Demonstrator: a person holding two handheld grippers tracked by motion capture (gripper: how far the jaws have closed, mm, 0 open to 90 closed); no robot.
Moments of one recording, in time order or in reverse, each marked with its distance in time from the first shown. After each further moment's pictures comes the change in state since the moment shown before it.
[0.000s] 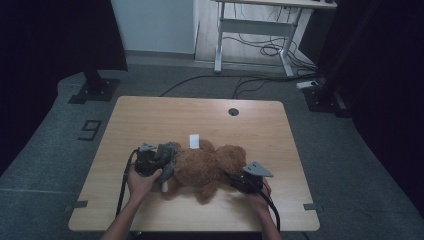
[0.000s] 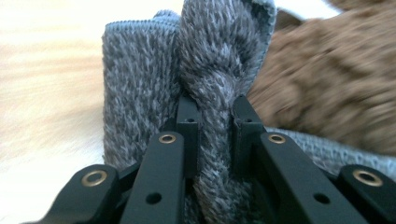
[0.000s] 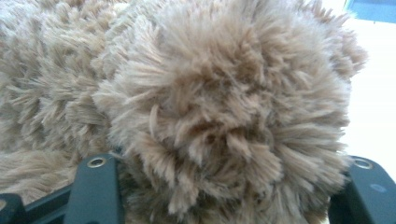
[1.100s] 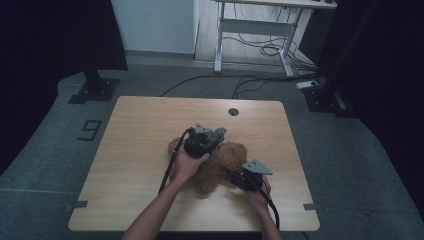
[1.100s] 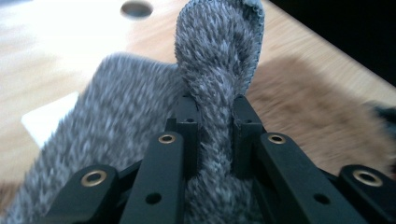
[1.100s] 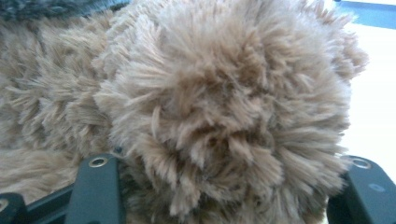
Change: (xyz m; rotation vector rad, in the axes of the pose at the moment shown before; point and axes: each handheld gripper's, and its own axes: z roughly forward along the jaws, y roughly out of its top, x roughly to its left) left arm -0.126 0.085 0.053 -0.036 -0.142 0.205; right arm -0.004 0.002 0.007 -0.007 -0.040 -0.006
